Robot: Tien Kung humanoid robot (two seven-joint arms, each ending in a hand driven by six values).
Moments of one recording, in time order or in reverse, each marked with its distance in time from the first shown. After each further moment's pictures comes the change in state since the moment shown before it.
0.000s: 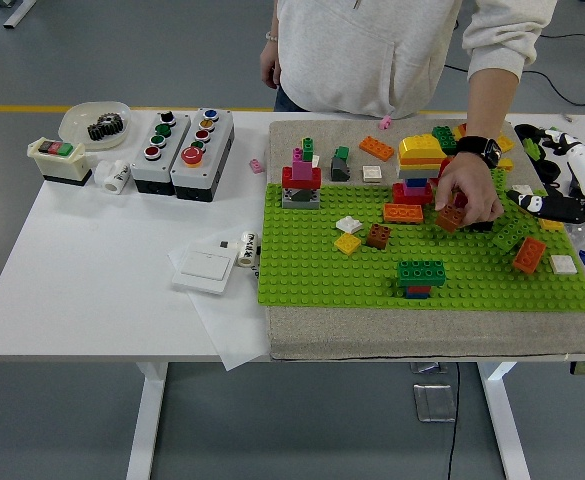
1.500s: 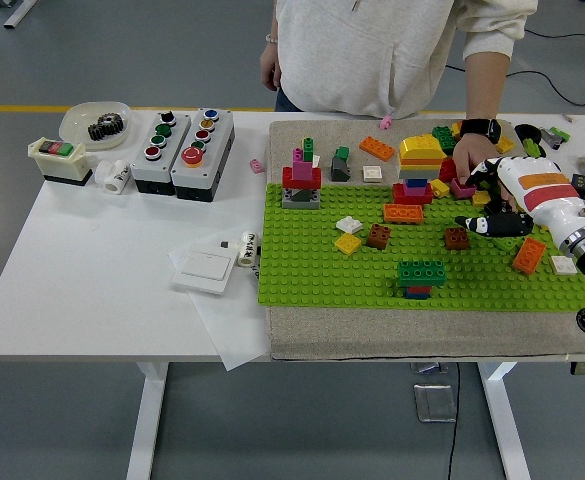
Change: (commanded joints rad) left arm 0.013 0.008 0.000 -0.003 0.009 0.002 0.002; right arm 0.117 0.031 -0.216 0.022 -0.084 0.070 -0.007
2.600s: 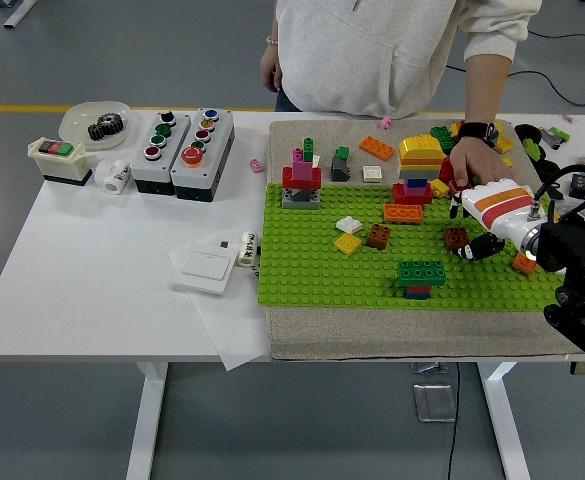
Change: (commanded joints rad) left arm -0.012 -0.001 0.025 0.000 -0.035 -0.001 -0.010; right arm 0.139 0.117 -0.171 -0.193 -0.213 0.197 -0.112
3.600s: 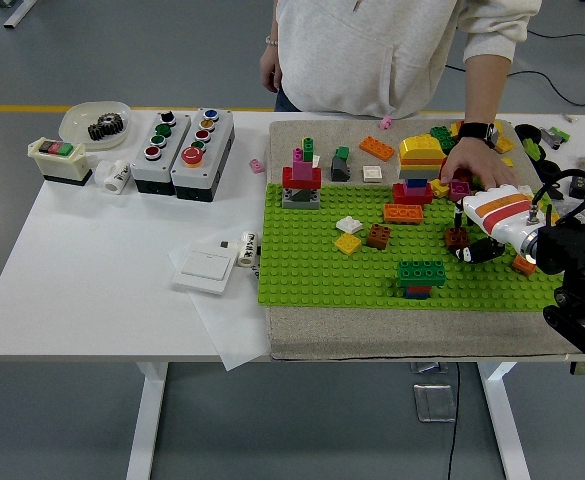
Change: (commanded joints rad) left arm -0.012 0.001 -0.006 -0.002 0.019 0.002 0.004; right arm 0.012 0.024 -0.020 -0.075 -0.005 -0.002 0.026
